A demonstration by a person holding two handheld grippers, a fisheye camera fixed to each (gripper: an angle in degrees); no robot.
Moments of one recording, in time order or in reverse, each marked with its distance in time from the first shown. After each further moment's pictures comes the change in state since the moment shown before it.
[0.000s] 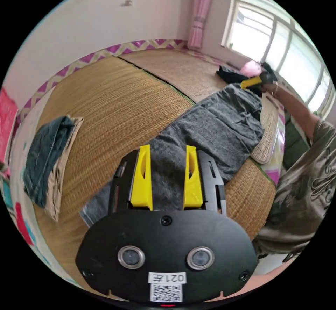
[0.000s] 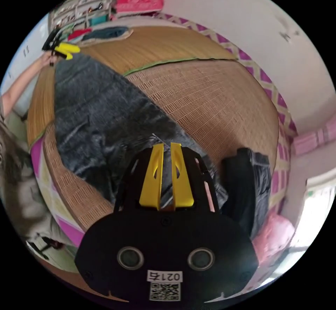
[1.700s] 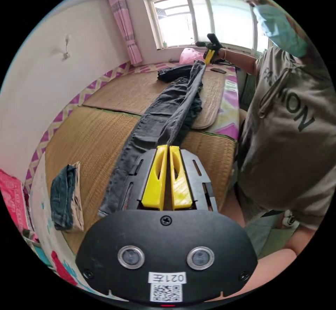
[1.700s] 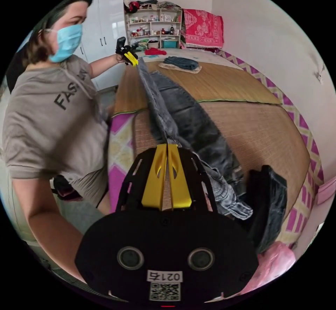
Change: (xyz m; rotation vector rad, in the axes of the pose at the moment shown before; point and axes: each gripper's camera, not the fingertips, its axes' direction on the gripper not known) left arm 0.186 0.105 -0.239 0.116 0.015 0.442; right arm 0.037 0.316 -0.075 0.289 -0.371 -0.312
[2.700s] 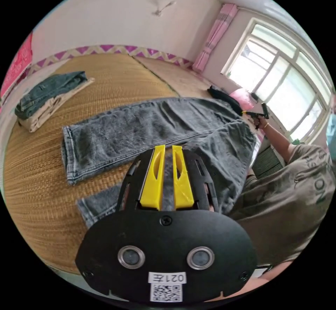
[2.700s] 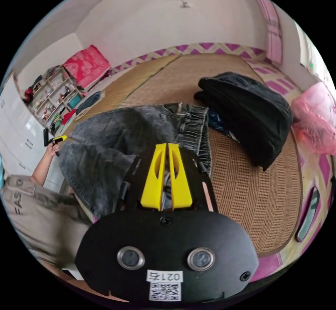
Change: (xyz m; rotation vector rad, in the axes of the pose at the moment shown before) left arm -0.154 0.177 0.000 0.074 0.074 -0.716; right arm 0.007 0.280 0.047 0.193 0.234 0.911
